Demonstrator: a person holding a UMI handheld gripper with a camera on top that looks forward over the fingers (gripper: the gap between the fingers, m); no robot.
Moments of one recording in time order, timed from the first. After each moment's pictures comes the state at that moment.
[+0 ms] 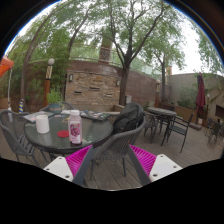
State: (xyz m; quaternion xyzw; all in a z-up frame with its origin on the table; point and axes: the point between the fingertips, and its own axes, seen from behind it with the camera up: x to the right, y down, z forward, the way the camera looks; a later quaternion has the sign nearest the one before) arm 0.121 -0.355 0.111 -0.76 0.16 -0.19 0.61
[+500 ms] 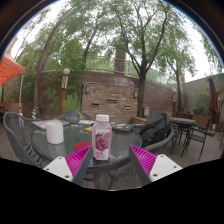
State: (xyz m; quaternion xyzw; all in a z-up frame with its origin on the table) arm 0.064 -0.211 0.085 -0.72 0.08 -0.13 0.67
